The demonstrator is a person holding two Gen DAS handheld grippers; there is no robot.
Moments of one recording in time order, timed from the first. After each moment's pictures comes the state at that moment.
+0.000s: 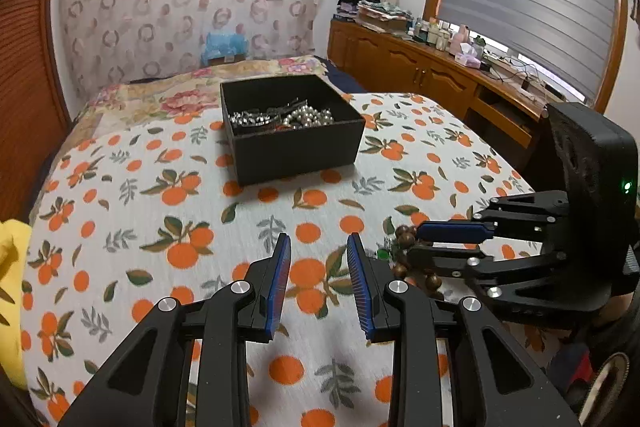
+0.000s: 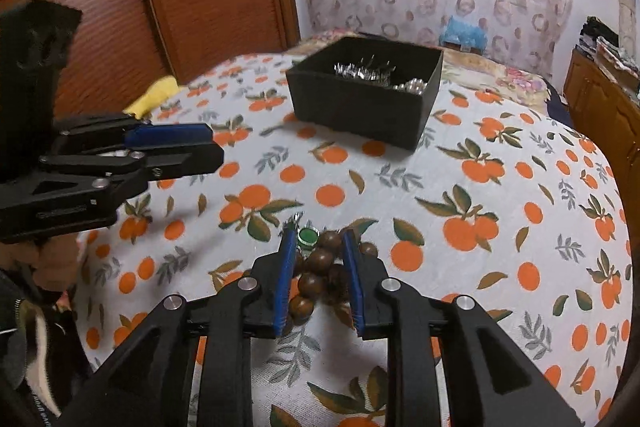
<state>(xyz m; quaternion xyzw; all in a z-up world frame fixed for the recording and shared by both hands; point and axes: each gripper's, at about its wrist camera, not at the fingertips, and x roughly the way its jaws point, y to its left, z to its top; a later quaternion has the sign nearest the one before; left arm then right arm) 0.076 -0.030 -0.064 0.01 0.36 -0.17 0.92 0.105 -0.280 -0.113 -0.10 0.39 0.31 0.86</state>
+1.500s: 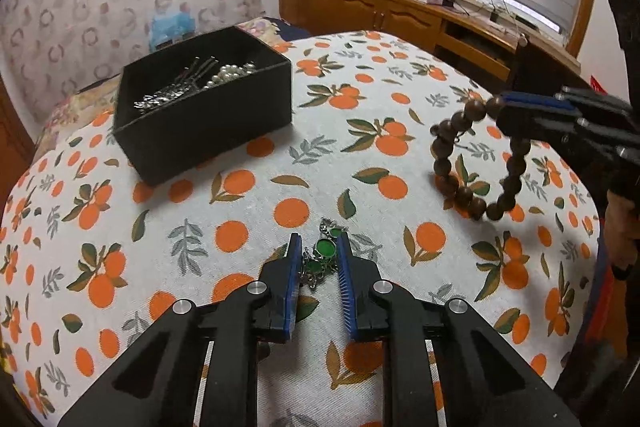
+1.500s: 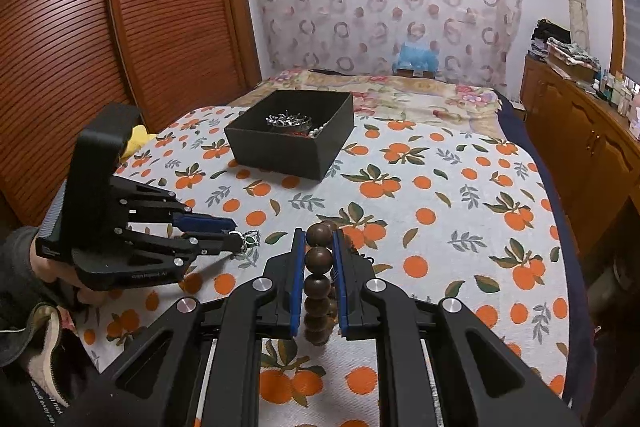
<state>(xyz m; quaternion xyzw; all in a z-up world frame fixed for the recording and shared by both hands) 0.111 -0.086 -0.098 0.09 0.41 -0.24 0.87 0.095 -0.362 -0.075 -0.05 0.33 0.26 0.91</state>
